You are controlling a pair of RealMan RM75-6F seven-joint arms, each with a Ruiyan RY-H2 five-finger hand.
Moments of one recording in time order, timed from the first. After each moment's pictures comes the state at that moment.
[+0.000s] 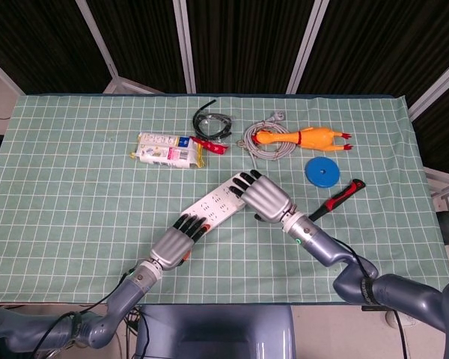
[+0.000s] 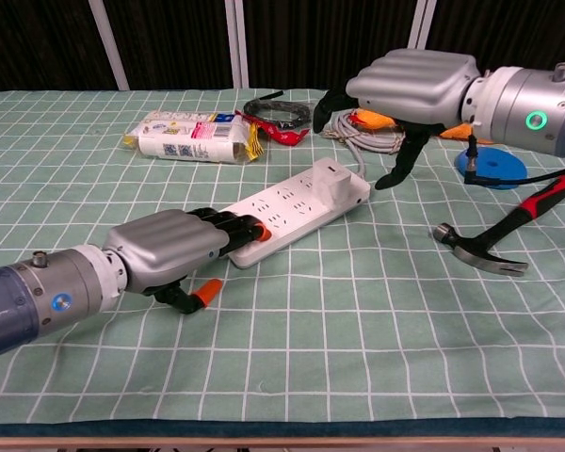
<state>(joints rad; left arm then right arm) -0.73 -1.74 -0.05 -1.50 1.07 0.87 0.71 0.87 -1.49 0.20 -1.30 -1.56 0.86 -0.23</state>
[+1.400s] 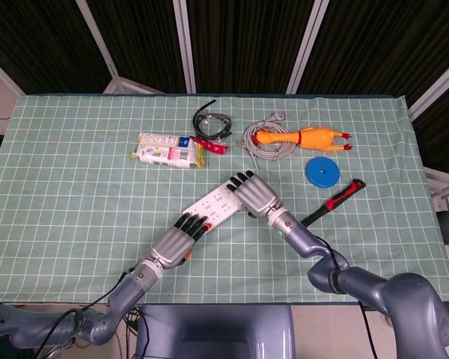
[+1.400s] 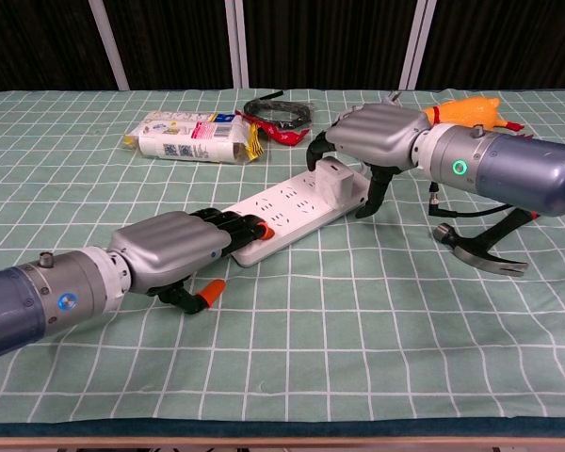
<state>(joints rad) -0.75 -1.74 -0.02 -1.46 1.06 0.87 0.65 0.96 -1.75 0.16 -0.94 -1.46 0.80 -0.17</state>
